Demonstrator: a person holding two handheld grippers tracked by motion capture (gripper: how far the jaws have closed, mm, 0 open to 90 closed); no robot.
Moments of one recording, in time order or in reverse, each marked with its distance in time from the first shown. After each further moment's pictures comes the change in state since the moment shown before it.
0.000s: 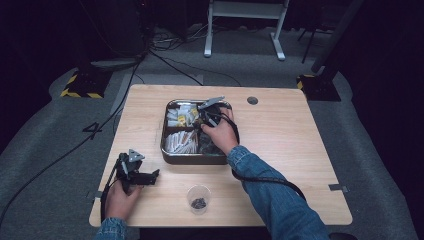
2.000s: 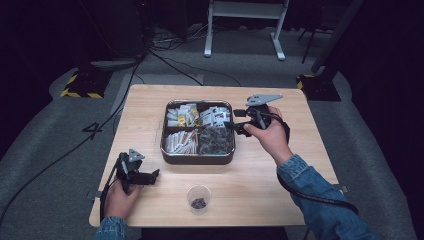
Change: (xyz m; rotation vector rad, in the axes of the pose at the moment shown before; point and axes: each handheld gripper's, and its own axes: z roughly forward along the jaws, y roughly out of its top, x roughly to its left) left arm 0.001 0.001 0.001 0.002 -0.008 0.008; right arm -0.026 -0.038 -0.155 -0.214 0.071 0.017
